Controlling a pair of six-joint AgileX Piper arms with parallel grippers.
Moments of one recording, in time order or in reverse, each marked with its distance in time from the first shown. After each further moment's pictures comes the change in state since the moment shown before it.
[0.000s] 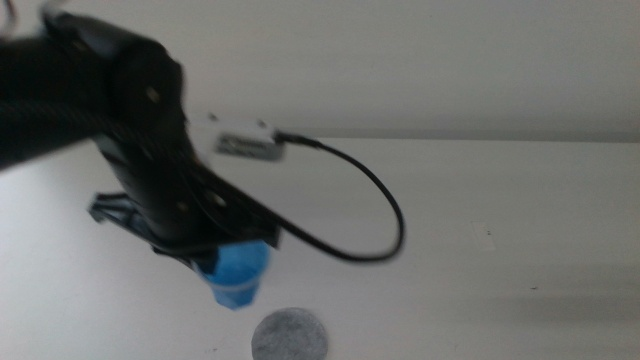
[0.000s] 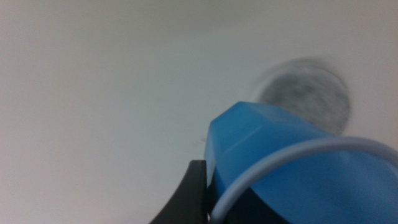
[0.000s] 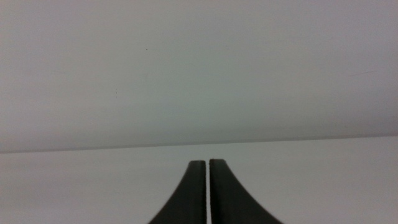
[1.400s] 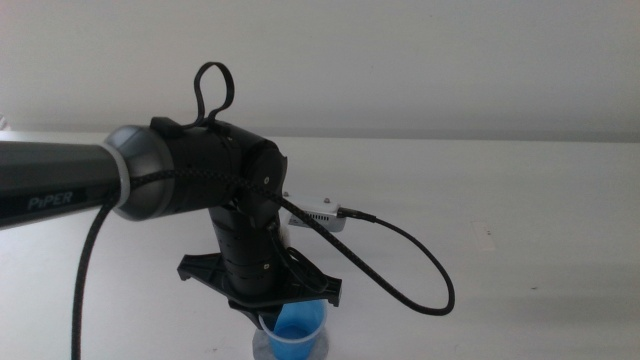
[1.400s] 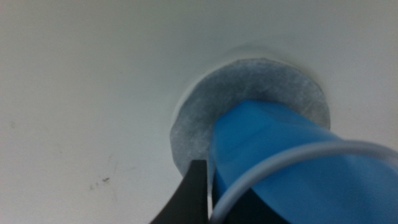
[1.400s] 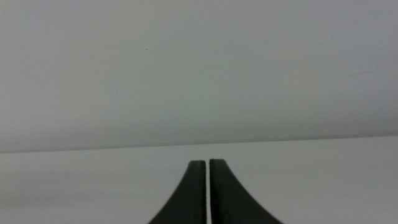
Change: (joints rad) left arm -0.117 0.271 0.020 -0.099 -0.158 -0.018; right arm 0.000 0.000 0.000 0.000 0.000 0.000
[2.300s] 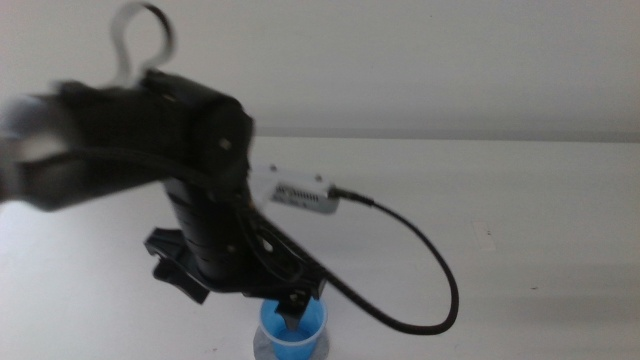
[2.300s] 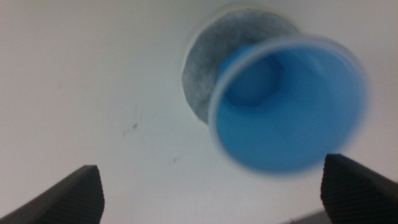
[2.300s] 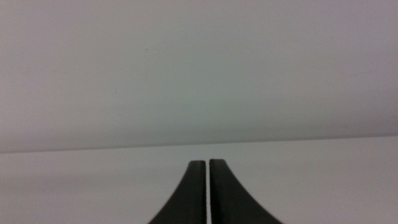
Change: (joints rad) left arm 0.000 -0.191 0.000 0.016 0.140 0.095; right arm 0.000 0.000 0.000 0.000 0.000 0.000
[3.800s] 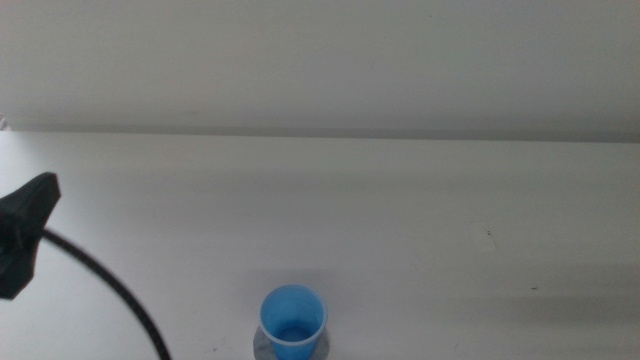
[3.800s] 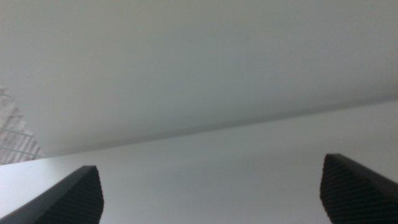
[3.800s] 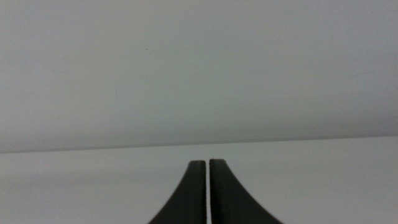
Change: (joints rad) left arm 0.668 -1.174 0.670 -0.323 -0.751 0.728; right arm 0.000 0.000 0.000 0.000 0.000 0.000
